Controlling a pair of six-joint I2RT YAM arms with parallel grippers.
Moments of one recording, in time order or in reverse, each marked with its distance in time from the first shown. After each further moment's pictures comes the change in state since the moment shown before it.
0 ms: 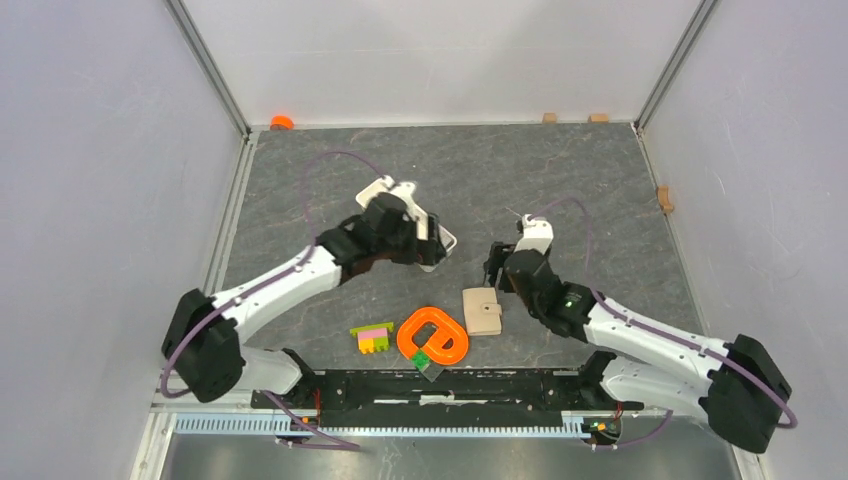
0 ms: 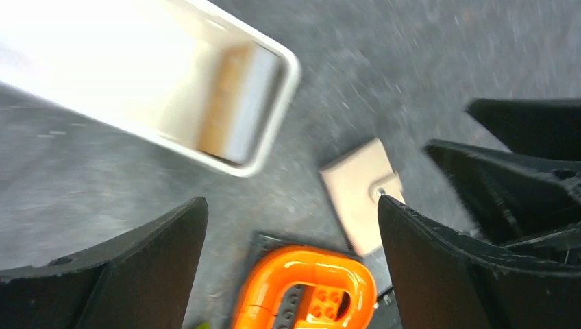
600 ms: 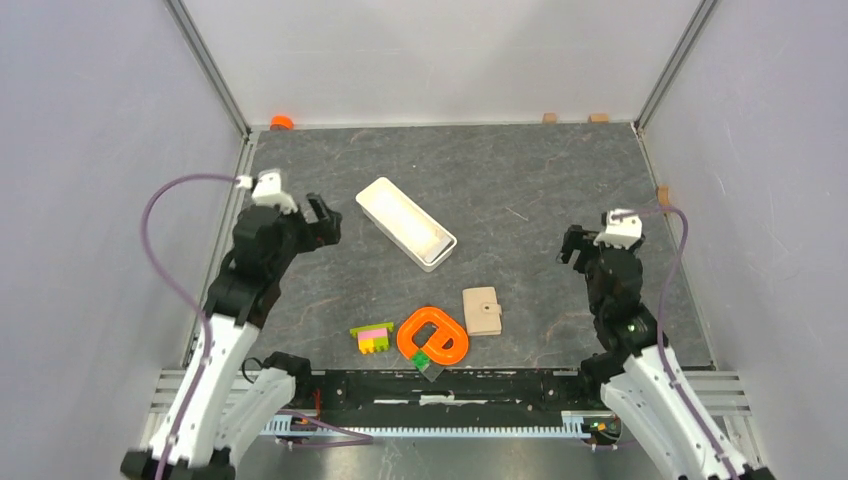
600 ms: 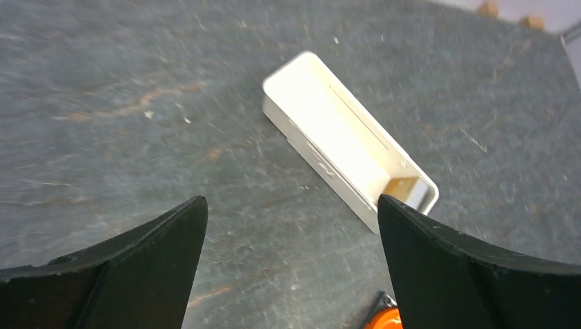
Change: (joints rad) left arm 0.563 -0.546 -0.054 -0.195 -0.066 0.173; right arm -0.634 -0.408 -0.059 -0.030 -0.161 -0.520
